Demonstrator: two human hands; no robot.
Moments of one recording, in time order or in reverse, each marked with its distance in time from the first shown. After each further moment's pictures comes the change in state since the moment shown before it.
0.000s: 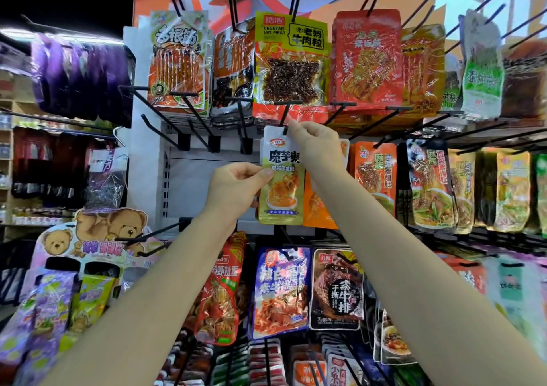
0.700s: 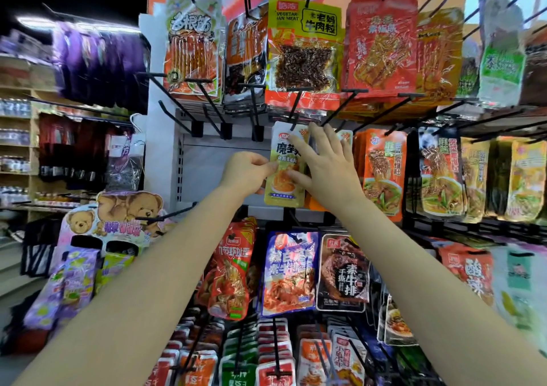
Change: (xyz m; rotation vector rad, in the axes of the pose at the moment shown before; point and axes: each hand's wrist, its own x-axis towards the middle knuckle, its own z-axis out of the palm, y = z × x) left_hand 0.035 -0.021 -0.006 0.330 -0.079 -0.097; right_hand -0.017 0.061 -0.020 -1.223 -0.169 -0.551
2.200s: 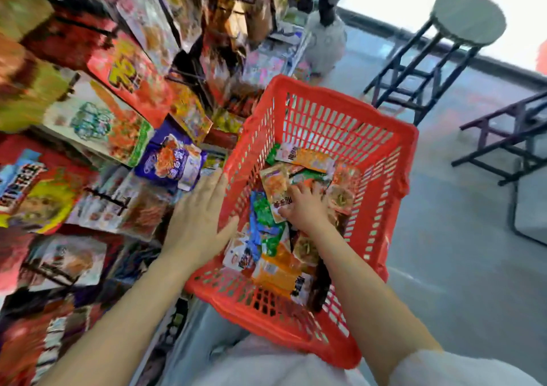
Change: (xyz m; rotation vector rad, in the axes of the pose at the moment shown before) left_hand -0.548 -0.204 0.483 0.456 -1.471 0.666; right_hand -0.877 0.116 -0.041 0.013 -1.257 1.693
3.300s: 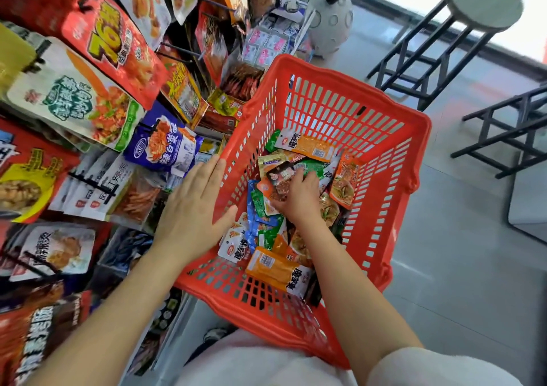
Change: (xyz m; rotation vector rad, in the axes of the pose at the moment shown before) left_hand 0.002 0.003 -0.003 -0.133 -0.078 -0.076; right_hand 0.002 -0.016 0.013 0.102 0.127 0.121
